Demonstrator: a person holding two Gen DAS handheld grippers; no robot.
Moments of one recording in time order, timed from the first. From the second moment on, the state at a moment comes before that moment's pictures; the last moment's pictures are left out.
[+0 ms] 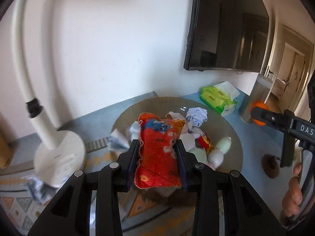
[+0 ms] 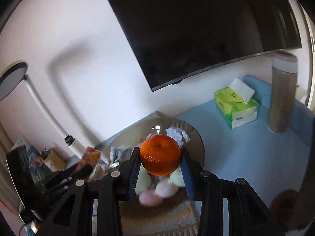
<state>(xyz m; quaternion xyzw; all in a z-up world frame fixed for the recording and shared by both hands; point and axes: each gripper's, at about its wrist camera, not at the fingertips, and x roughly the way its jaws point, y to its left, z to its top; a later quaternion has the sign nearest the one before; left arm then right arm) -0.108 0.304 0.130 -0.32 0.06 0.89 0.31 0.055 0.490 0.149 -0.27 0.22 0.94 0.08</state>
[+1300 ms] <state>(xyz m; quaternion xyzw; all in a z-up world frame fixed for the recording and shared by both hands) -0.029 -0.007 0.047 -0.36 -0.06 0.93 0.04 0.050 0.256 0.030 -0.41 0.07 0.91 -0.03</state>
